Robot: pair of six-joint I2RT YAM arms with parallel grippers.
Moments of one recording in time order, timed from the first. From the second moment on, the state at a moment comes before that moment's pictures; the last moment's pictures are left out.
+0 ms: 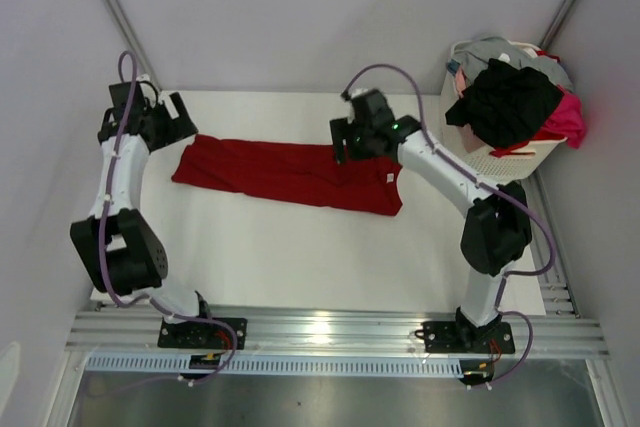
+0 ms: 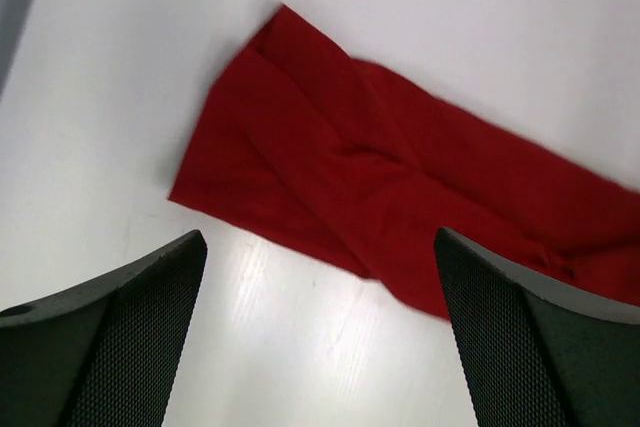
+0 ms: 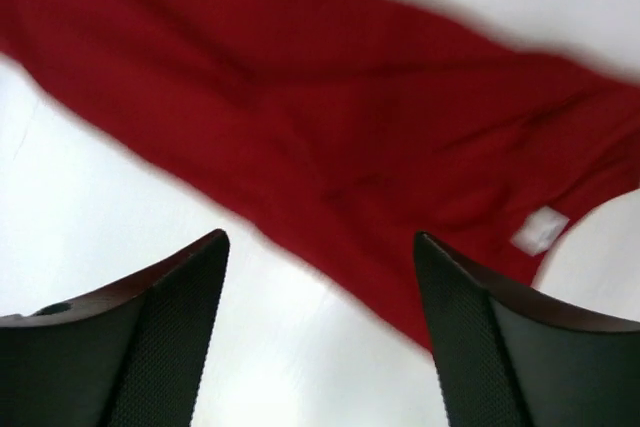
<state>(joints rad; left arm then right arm) 0.26 1.64 1.49 -0.60 0.12 -0.22 0.54 1.87 1.71 -0.62 -0.03 0.26</state>
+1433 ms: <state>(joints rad) 0.22 2.16 1.68 -0.87 0.13 -0.12 0.50 2.19 1.67 -0.54 0.09 0.53</state>
